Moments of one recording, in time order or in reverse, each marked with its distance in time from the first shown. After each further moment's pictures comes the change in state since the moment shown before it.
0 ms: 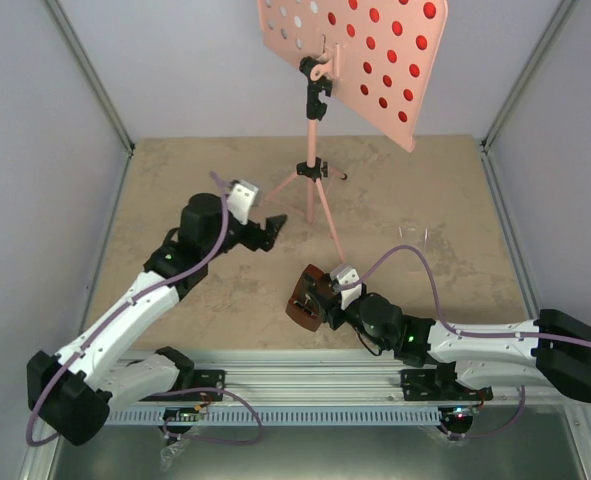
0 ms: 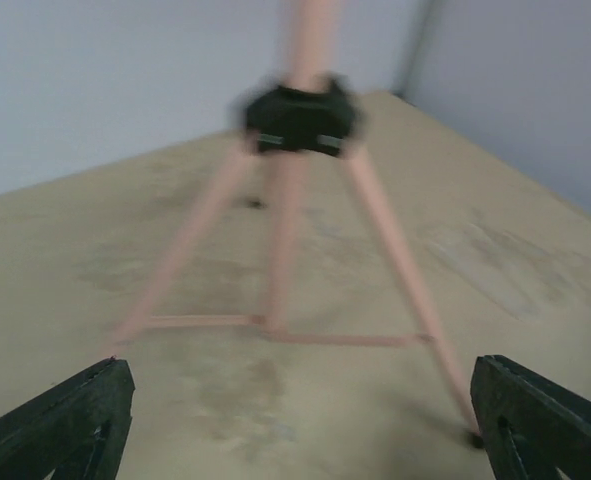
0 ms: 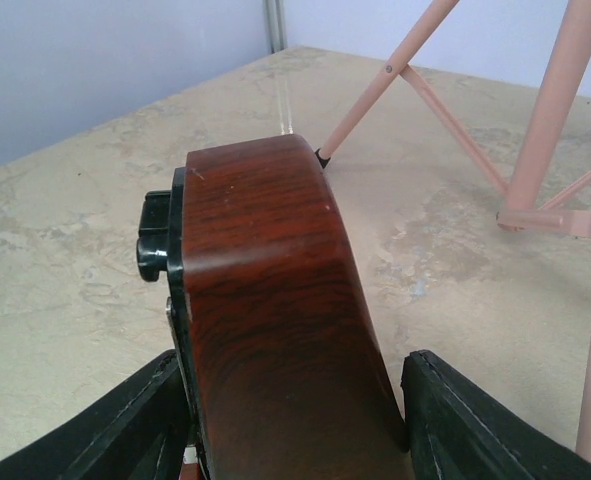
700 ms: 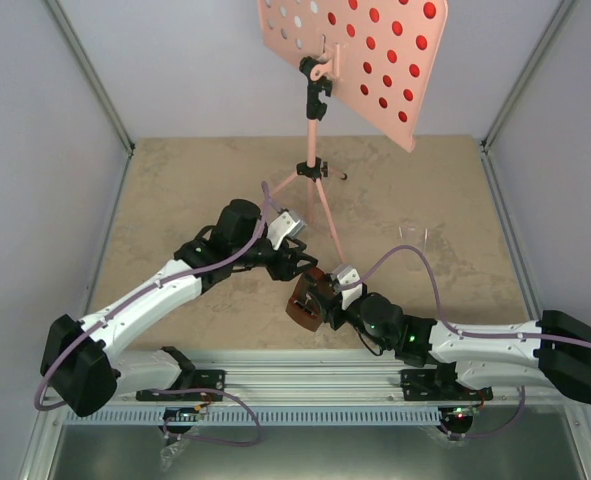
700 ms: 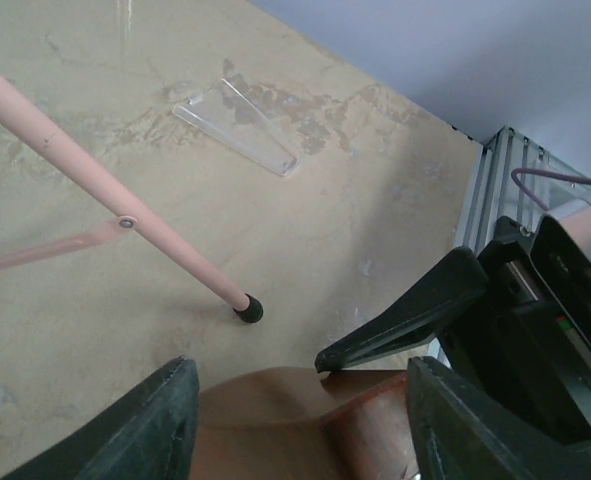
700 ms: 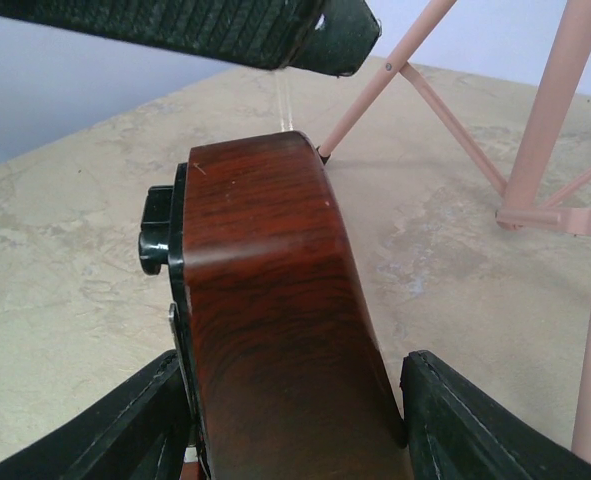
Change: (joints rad) left arm -0.164 0.174 0.043 -0.123 0.436 0.036; right arm -0.006 -0.013 0.000 -0.019 -0.005 0.000
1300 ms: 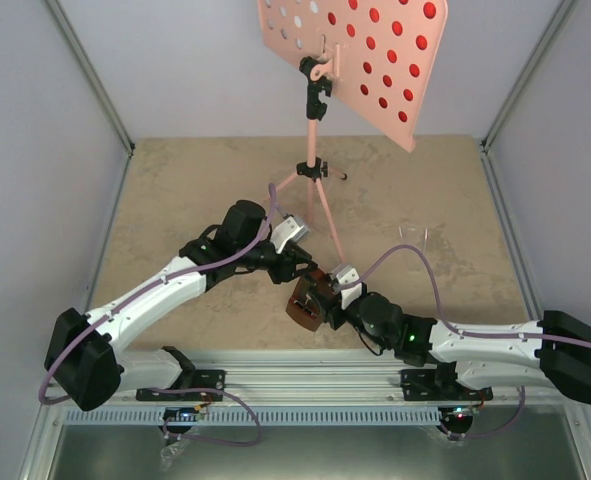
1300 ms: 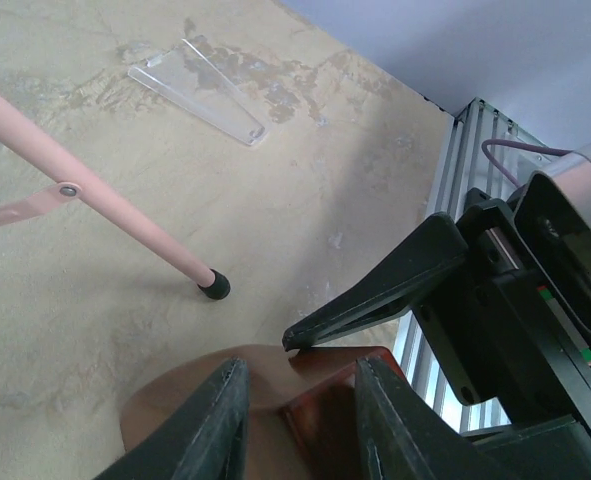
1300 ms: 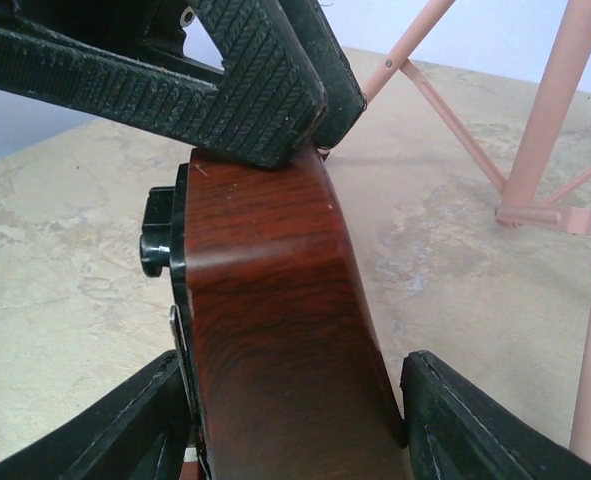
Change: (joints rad) left arm -0.006 0.039 0.008 -0.043 0.068 0.012; right arm 0.000 -0.004 0.007 -0.018 -0.001 0.001
